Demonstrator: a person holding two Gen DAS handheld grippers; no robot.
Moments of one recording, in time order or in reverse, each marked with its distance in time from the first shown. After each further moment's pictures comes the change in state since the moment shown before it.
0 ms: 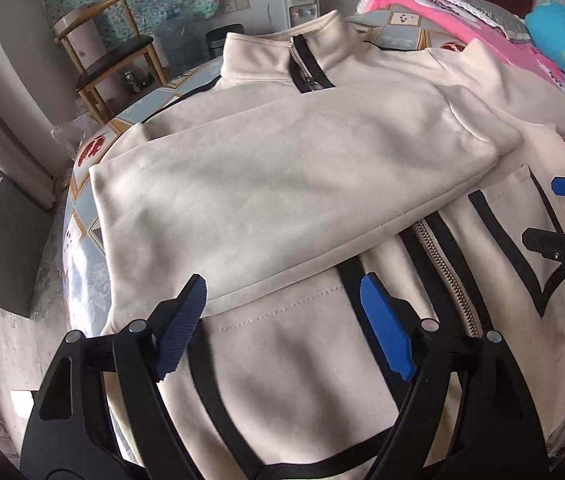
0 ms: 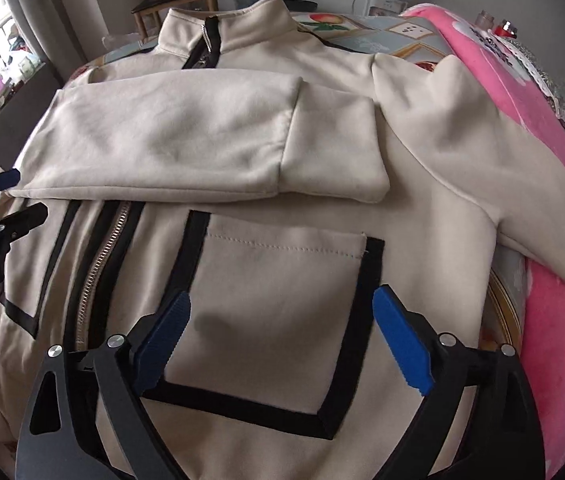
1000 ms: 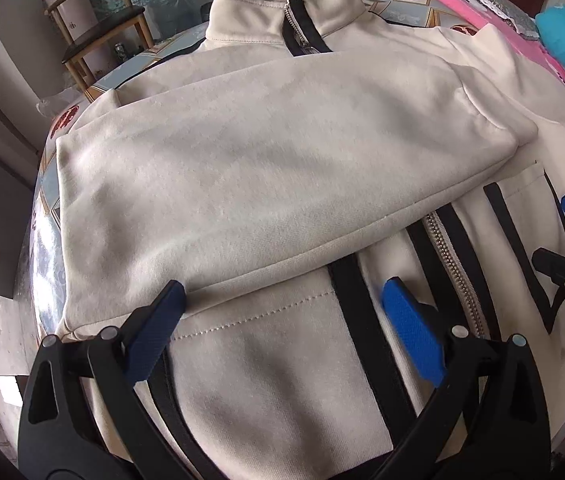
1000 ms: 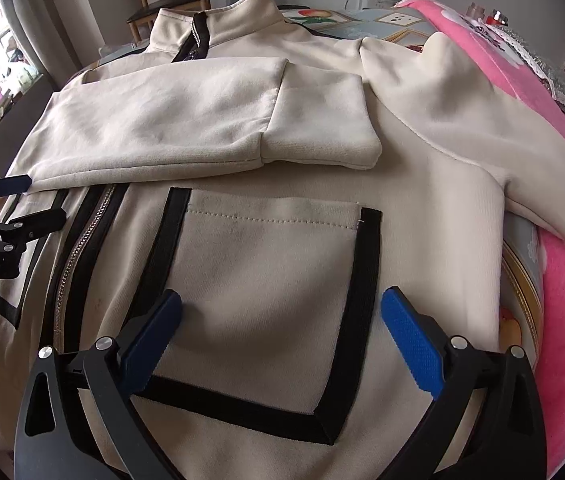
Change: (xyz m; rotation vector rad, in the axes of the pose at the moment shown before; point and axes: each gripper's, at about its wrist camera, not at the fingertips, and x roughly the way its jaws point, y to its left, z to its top) left arm 0.032 0.003 0.002 -0.043 0.099 -0.064; right arm 0.005 -0.010 -0.020 0.048 -0.045 0.056
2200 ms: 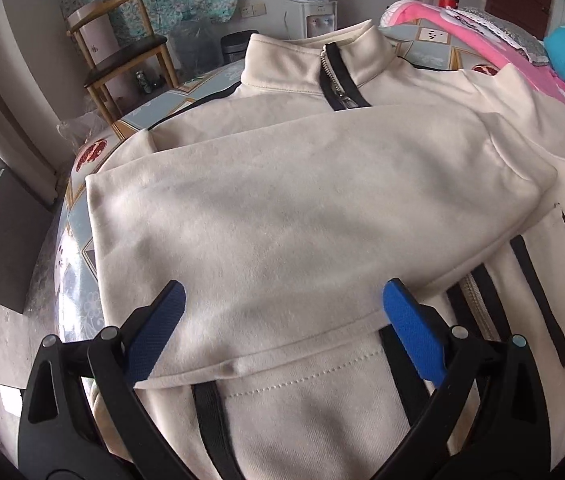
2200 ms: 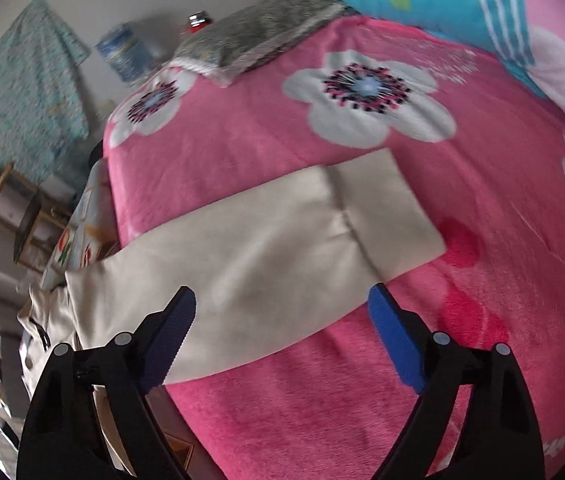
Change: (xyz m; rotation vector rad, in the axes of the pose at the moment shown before) left arm -0.006 0.022 0.019 -0.030 -0.138 0.063; right arm -0.103 -0.384 -0.031 0.885 -0.142 -0.066
